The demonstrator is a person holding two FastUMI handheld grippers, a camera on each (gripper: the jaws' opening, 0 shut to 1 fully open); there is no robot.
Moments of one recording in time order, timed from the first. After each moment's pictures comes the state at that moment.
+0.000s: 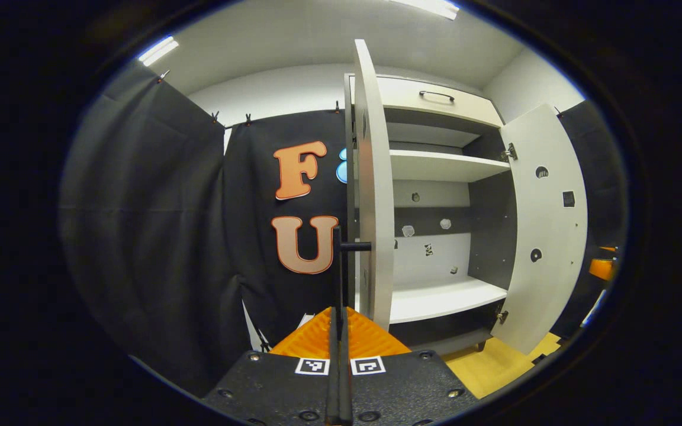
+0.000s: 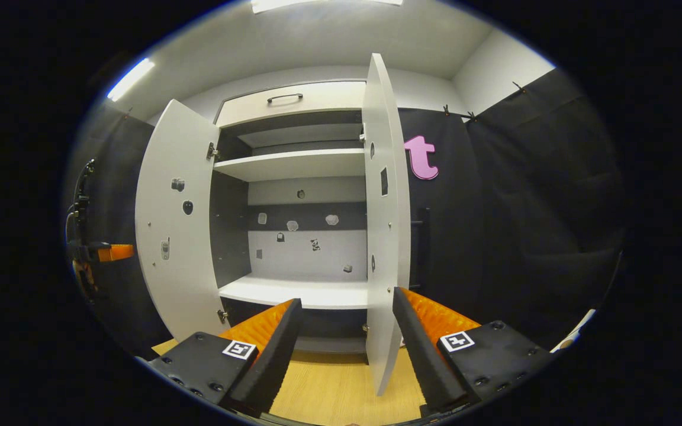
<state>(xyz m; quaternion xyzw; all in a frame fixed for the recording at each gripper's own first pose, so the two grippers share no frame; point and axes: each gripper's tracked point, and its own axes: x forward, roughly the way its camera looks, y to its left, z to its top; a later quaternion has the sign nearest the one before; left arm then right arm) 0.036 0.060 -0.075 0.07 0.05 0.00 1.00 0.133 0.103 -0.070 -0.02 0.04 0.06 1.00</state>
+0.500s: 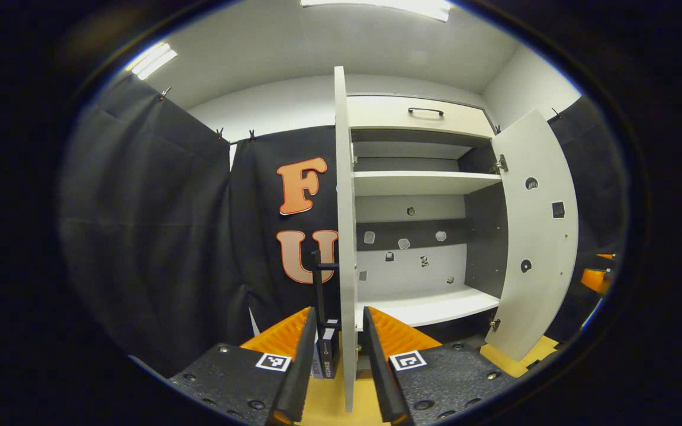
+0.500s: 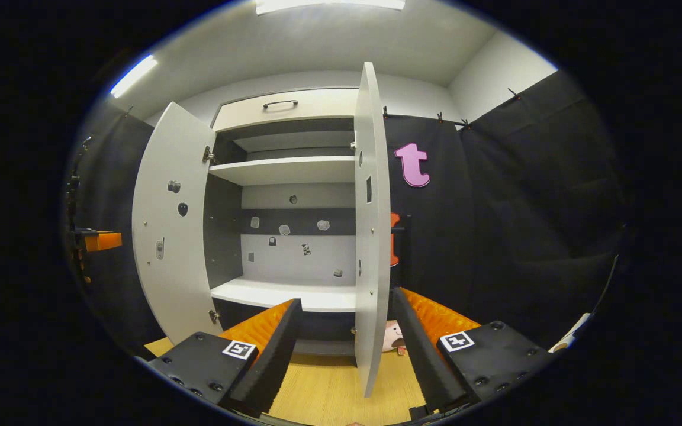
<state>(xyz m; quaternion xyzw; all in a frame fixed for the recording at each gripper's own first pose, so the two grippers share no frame) 0.003 0.025 -0.046 0.07 0.03 0.02 1.00 0.132 0.090 -0.064 -0.03 0.02 0.05 1.00</state>
